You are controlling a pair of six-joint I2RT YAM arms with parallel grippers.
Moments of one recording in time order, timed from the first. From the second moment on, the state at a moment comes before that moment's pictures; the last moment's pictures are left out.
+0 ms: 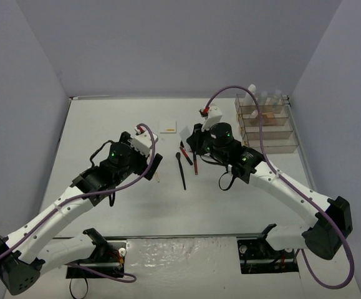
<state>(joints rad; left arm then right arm) -0.71 0.98 0.94 -0.41 -0.17 0.11 0.73 1.28 1.06 -0.14 0.11 0.33</state>
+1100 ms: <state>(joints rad) -0.27 0.98 0.98 -0.48 -0.36 -0.12 0.12 1.41 1.20 -0.20 0.34 0.29</state>
